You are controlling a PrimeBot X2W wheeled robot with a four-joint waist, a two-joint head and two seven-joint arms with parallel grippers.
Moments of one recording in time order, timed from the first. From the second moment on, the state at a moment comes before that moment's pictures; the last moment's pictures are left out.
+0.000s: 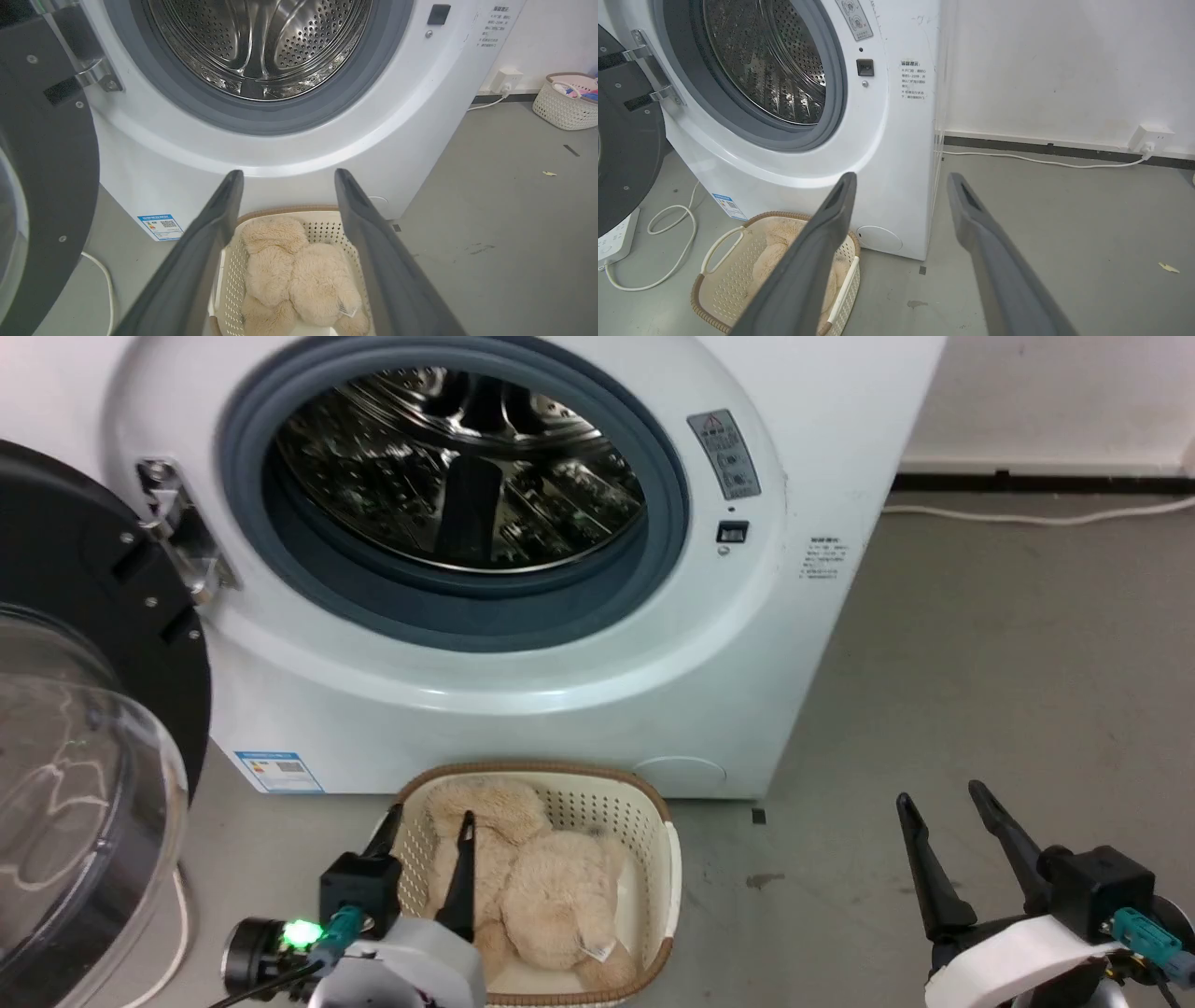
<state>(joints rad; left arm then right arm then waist) -0.05 0.05 -0.12 0.13 -0.04 0.01 -0.04 0.01 -0.05 -0.02 -0.01 0.09 0.13 -0.04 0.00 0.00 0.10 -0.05</state>
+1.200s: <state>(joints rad) -0.35 0.06 -0.29 0.60 -0.19 0.03 -0.06 -0.06 -0.06 -0.01 -0.01 0.27 0.13 -0.12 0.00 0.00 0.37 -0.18</state>
